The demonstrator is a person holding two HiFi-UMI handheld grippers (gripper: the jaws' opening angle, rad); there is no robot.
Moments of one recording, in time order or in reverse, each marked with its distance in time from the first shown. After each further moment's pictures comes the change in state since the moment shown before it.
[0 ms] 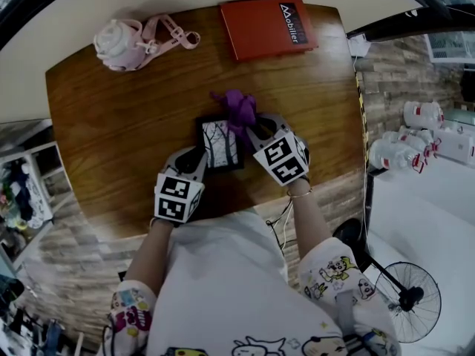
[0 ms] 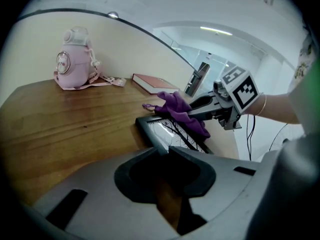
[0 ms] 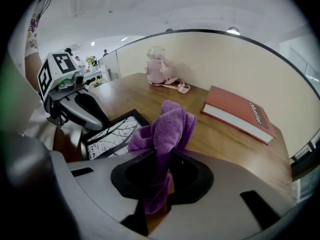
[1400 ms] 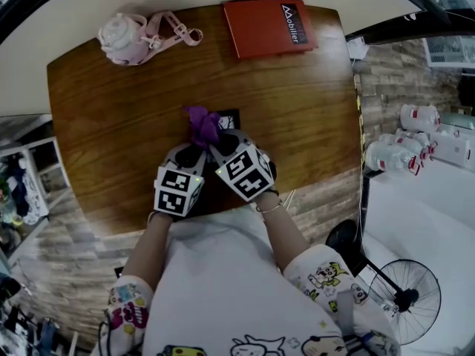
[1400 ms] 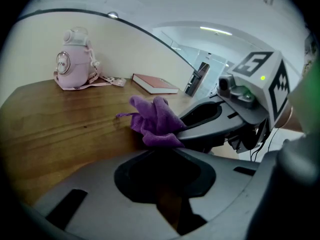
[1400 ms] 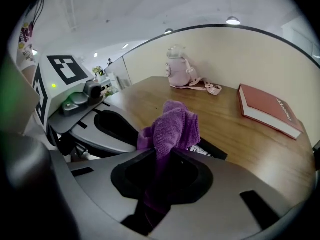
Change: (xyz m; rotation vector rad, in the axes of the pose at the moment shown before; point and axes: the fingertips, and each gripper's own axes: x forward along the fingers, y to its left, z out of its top) left arm 0.001 0.000 0.000 0.004 0.000 0.000; right arm 0.022 0.101 0.036 0.078 -0.005 0.148
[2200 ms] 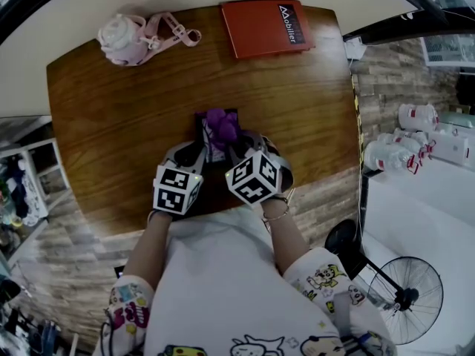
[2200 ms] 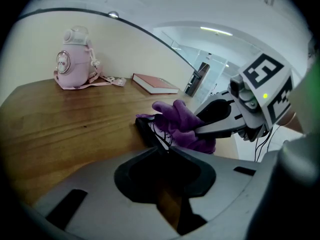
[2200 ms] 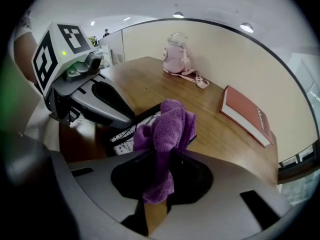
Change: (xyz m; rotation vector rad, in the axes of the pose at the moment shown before) left arm 0.001 0.002 -0.001 -0.006 -0.002 -0.004; right arm -0.032 -0.031 -0.033 -0.151 0.201 -0.206
